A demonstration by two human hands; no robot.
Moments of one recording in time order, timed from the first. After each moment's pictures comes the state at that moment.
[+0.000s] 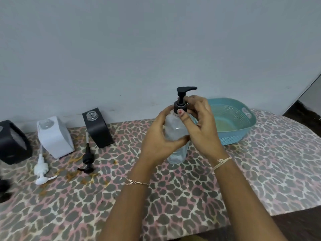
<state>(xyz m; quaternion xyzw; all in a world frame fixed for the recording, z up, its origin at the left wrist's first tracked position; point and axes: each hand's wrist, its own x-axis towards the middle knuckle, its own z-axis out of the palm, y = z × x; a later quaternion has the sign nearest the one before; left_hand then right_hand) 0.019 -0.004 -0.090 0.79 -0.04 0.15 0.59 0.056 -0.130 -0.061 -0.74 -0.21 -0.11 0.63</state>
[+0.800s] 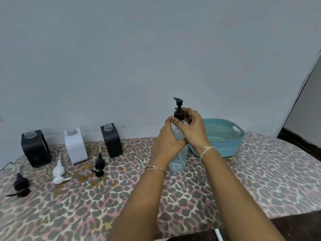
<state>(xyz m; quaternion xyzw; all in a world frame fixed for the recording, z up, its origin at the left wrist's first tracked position) 0.014 -0.030 -0.080 0.88 0.04 0.17 0.43 0.062 -0.120 -0.063 -0.73 -0.19 -0.14 0.64</state>
